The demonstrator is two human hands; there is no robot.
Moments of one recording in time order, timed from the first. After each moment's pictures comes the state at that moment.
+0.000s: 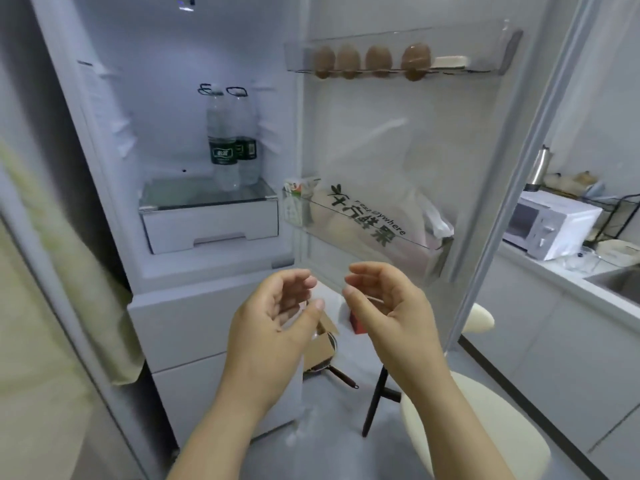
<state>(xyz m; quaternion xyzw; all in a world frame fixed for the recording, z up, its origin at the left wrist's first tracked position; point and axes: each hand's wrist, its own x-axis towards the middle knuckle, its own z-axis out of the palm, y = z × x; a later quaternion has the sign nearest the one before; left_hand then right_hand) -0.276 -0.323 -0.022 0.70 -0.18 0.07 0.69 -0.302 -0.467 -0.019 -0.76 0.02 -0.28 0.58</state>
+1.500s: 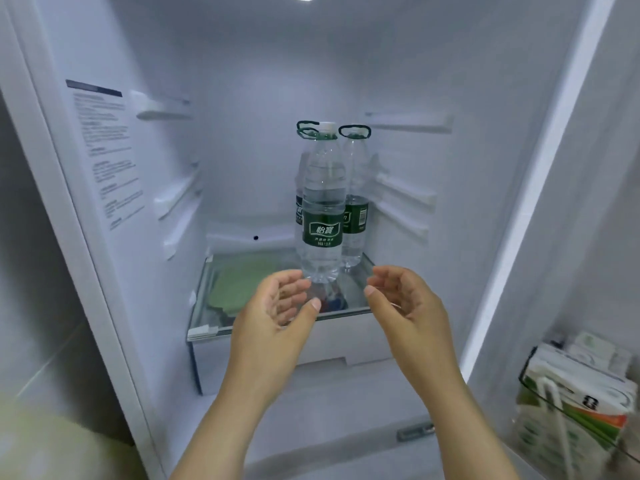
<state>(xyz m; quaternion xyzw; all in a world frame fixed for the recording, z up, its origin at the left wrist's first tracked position) 0.222 -0.196 -0.008 0.70 -0.13 0.16 0.68 0.213 -0.356 -0.006 -0.74 -0.03 -0.27 0.61</state>
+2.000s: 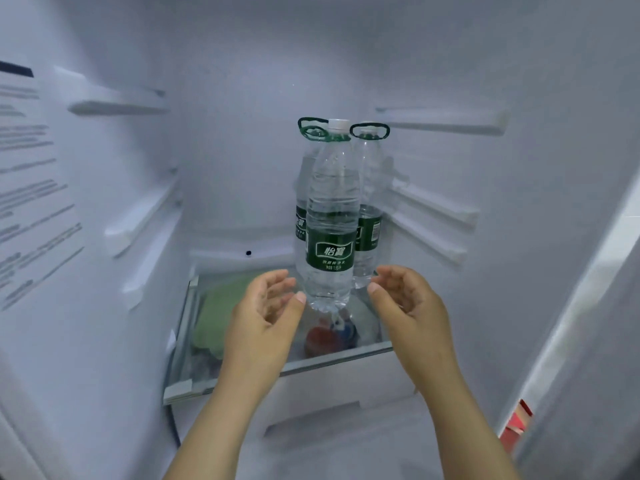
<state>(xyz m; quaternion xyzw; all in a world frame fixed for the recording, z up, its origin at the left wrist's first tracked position) 0.340 -0.179 -0.017 0.71 -0.11 0.16 0.67 0.321 -0.350 -0.011 -0.74 0.00 -0.29 0.60</state>
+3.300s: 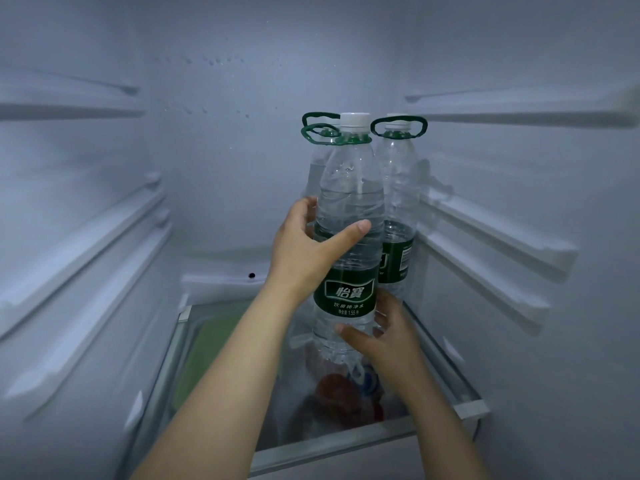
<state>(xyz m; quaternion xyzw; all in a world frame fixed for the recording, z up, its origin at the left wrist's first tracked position) 0.503 -0.232 0.045 0.76 -0.14 0.16 0.62 0.472 -0.366 -0.069 -0.75 -0.05 -0.14 0.65</state>
